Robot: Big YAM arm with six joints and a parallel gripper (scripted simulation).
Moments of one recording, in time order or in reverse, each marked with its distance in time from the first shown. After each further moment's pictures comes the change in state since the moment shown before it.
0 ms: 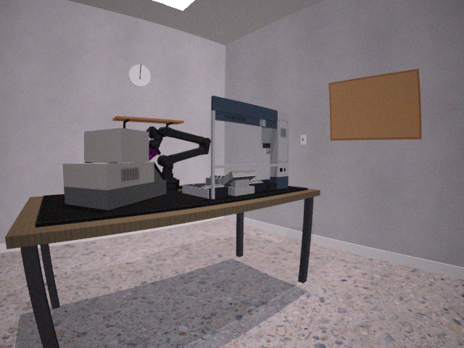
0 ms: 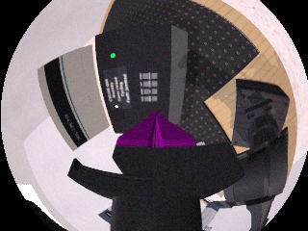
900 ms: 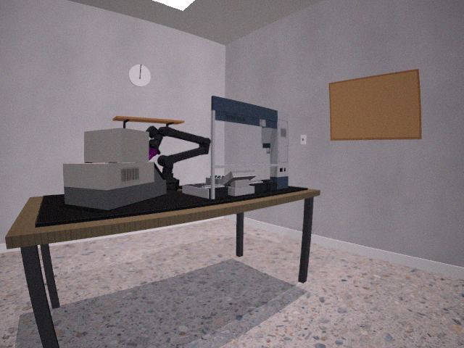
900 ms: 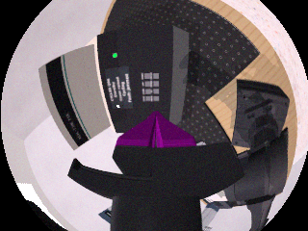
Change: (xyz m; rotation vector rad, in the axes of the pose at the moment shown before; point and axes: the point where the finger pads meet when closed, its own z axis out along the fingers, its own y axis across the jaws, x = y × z) arm 0.000 0.003 -0.002 -0.006 -0.002 -0.003
